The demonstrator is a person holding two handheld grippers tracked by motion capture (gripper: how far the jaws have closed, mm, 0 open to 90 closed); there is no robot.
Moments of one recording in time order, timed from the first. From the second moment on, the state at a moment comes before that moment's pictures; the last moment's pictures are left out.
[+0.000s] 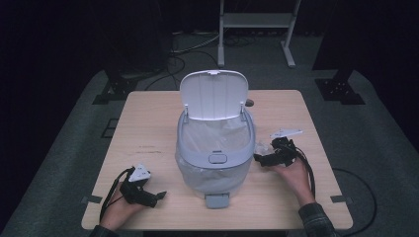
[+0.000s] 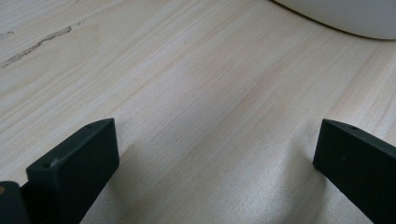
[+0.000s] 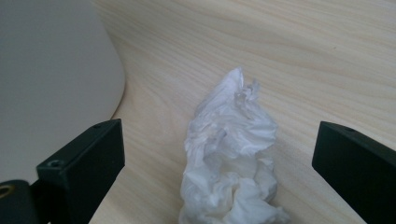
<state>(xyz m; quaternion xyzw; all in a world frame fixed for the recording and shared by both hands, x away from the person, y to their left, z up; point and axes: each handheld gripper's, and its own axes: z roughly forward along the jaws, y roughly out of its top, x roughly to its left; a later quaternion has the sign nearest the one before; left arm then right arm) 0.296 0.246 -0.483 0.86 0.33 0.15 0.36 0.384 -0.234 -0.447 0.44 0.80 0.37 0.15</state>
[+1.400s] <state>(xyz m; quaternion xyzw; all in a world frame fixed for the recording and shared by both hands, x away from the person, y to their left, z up) 0.297 0.246 -0.483 0.86 0.33 0.14 0.36 0.392 -0.229 -0.469 0.43 0.83 0.33 0.14</state>
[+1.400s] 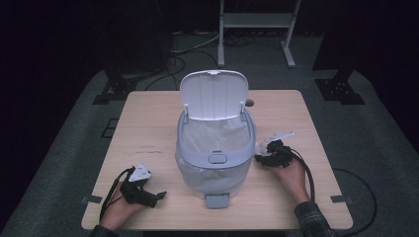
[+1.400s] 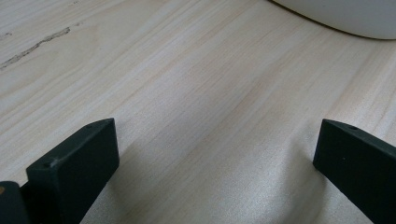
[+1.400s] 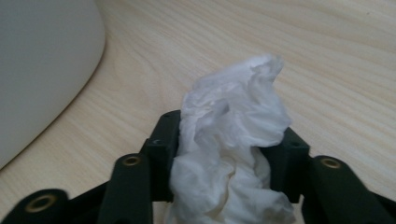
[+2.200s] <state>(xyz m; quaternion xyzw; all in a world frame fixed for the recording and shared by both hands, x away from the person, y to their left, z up) 0.297 0.246 -0.483 0.86 0.33 0.14 0.36 0.379 -0.236 -0.448 0.41 0.84 0.35 0.12</state>
